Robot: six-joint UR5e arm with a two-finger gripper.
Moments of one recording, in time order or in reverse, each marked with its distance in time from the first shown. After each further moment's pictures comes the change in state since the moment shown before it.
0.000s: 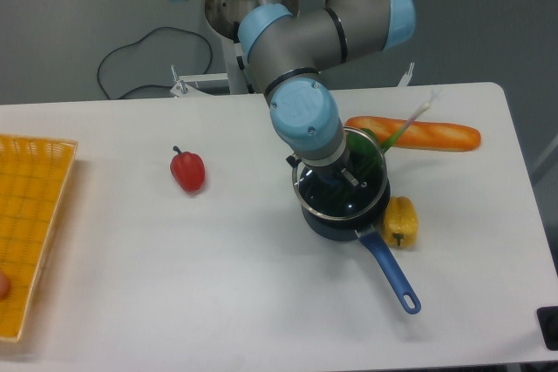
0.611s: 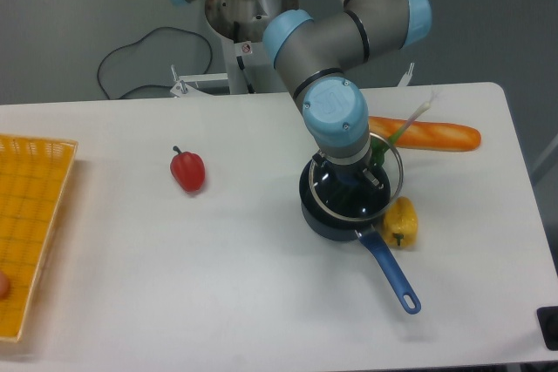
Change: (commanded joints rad) arm 0.051 0.002 -0.069 0.146 -0.130 0.035
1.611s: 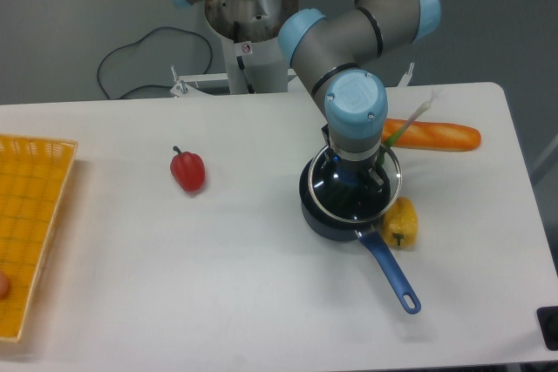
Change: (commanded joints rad) arm 0.029 0.015 -0.026 -0.006 -0.003 0.074
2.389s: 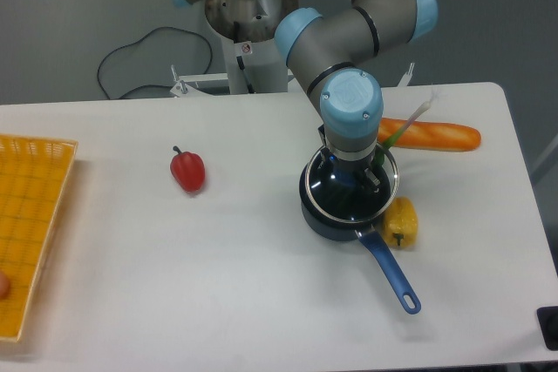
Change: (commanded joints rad) arm -0.012 -0.002 -0.009 0.002 0.000 -0.009
